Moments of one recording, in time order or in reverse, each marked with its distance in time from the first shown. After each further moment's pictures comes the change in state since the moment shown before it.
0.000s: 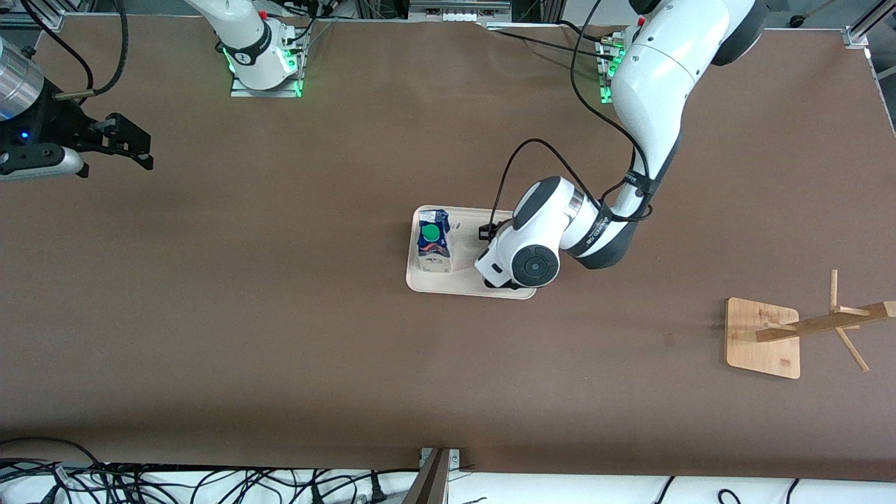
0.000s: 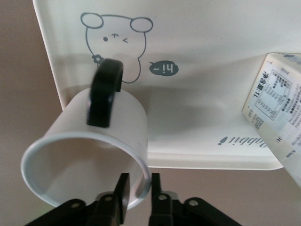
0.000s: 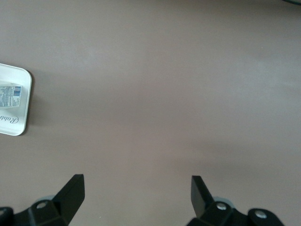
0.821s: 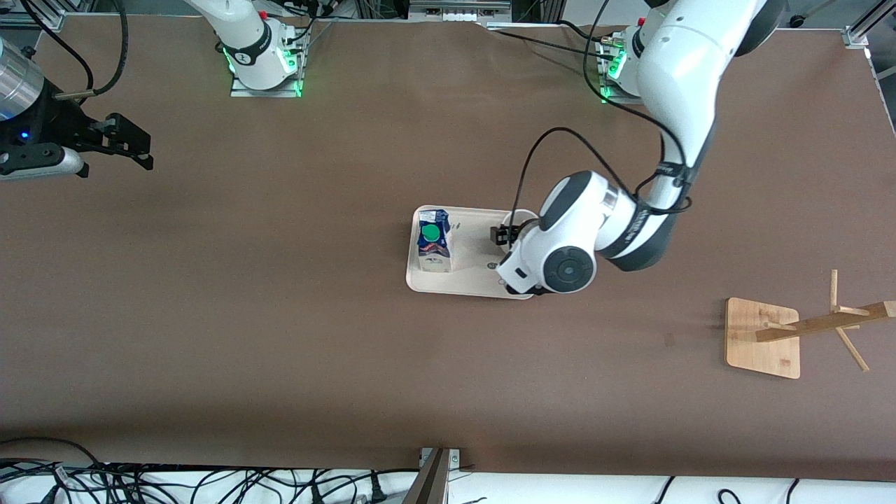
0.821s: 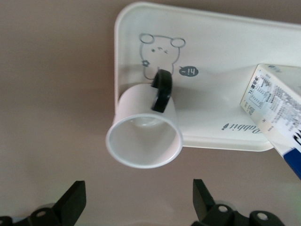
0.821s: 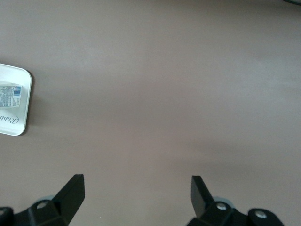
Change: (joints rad) left arm 0.071 -0.112 0.009 0.076 0.024 -0.157 -0.002; right arm 0.000 0.000 0.000 0.000 0.000 0.000 0.000
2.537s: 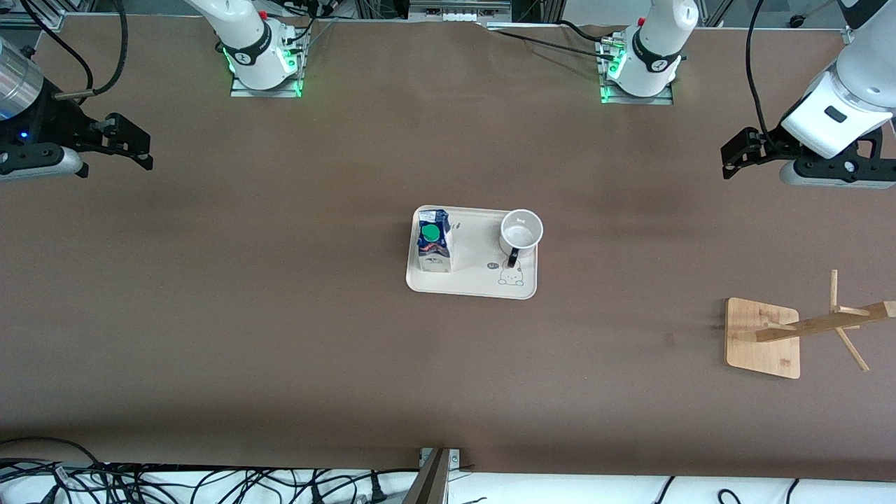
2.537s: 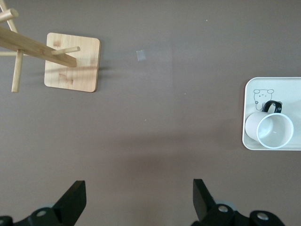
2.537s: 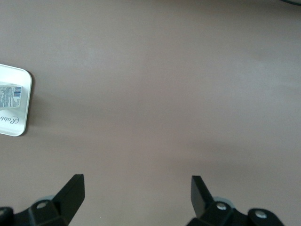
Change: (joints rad) left arm 0.263 -0.834 0.193 -0.594 0.128 0.185 0.527; right arm 0.000 0.000 0.000 0.002 0.000 0.000 0.001
